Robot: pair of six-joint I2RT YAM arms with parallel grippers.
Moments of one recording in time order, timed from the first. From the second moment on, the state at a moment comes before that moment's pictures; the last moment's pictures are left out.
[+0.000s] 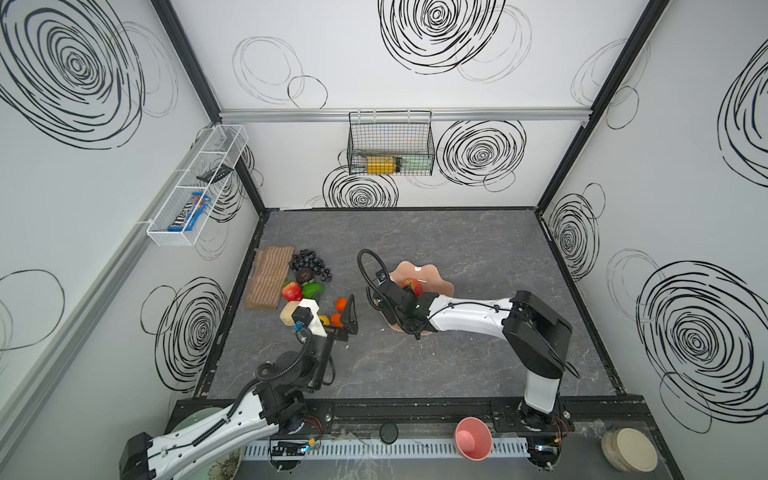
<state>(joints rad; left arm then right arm) -0.97 0.33 0.11 0.49 -0.77 -0.06 1.04 1.87 1.20 -0.27 0.49 0.30</state>
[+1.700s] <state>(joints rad) -0.49 1.09 0.58 -0.06 -0.49 -0.54 0.89 0.80 0.63 -0.29 0.34 0.39</state>
